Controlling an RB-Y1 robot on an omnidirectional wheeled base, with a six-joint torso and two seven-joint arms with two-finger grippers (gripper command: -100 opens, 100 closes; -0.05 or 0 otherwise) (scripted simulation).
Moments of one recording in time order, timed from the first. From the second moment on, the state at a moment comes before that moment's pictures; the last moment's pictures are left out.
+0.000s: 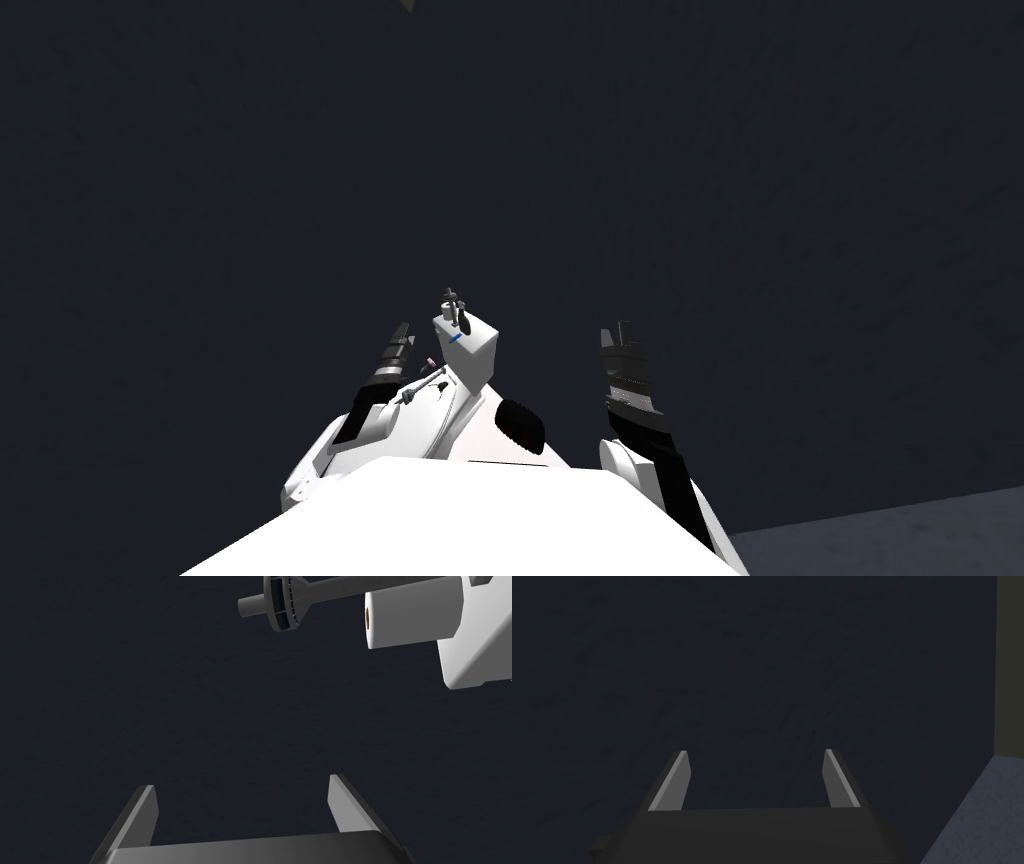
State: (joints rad) left arm 0.22 0.16 0.32 -1.70 -0.01 -0.37 0.06; right arm 0.55 0.05 -0.02 -2.26 -0.02 -0.47 0.04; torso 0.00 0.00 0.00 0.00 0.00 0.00
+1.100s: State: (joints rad) left arm 0.05 0.15 0.47 -1.43 -0.06 -0.32 0.13; right arm 0.55 0.05 -0.02 -2.26 -0.02 -0.47 0.04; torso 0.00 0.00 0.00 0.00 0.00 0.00
